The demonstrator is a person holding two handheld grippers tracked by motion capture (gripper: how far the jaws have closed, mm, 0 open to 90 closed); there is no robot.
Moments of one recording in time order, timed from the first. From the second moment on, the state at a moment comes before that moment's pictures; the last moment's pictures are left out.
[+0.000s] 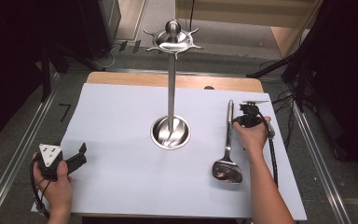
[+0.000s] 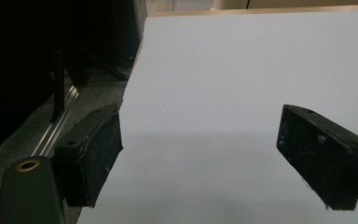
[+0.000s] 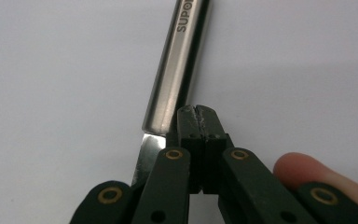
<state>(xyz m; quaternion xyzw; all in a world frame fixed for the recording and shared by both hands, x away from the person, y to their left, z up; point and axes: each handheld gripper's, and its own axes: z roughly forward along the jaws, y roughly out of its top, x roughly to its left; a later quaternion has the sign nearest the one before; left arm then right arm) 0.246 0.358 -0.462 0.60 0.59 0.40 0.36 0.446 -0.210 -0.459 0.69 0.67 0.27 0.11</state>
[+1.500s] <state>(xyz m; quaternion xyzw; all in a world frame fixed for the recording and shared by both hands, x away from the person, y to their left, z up) 0.251 0.357 -0.462 0.61 0.59 0.39 0.35 0.420 -0.185 -0.437 0.66 0.70 0.27 0.07</state>
